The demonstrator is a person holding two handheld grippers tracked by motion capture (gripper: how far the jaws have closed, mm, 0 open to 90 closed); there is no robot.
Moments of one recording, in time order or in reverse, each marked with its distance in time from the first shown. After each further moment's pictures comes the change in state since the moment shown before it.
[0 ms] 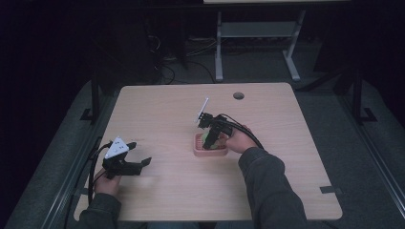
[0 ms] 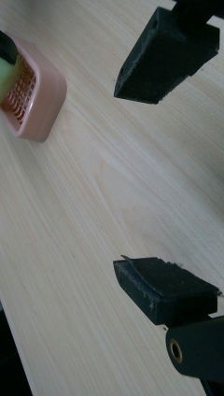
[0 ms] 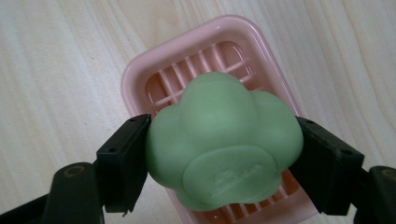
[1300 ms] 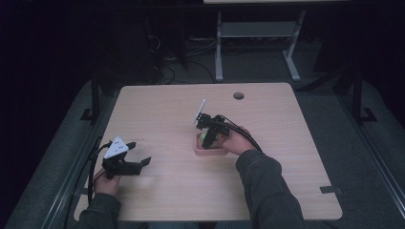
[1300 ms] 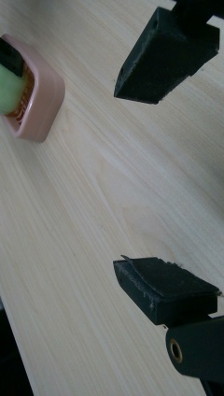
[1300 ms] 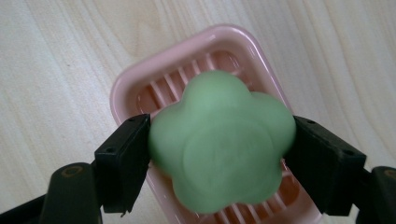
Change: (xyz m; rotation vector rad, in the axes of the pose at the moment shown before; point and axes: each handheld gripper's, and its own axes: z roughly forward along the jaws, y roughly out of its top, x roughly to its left) left arm 0.001 0.000 -0.001 0.001 0.003 0.000; right arm 0.004 0.005 0.006 0.005 -0.070 0.004
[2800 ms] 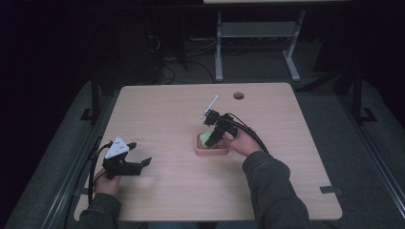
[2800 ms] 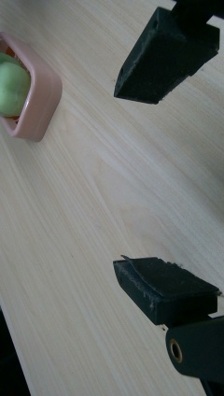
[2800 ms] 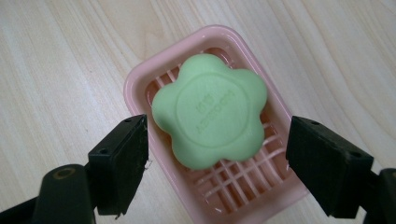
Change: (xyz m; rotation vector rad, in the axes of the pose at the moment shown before) left arm -0.001 0.000 0.002 0.006 -0.003 0.005; right arm -0.009 -0.022 -0.020 -0.099 0.050 0.084
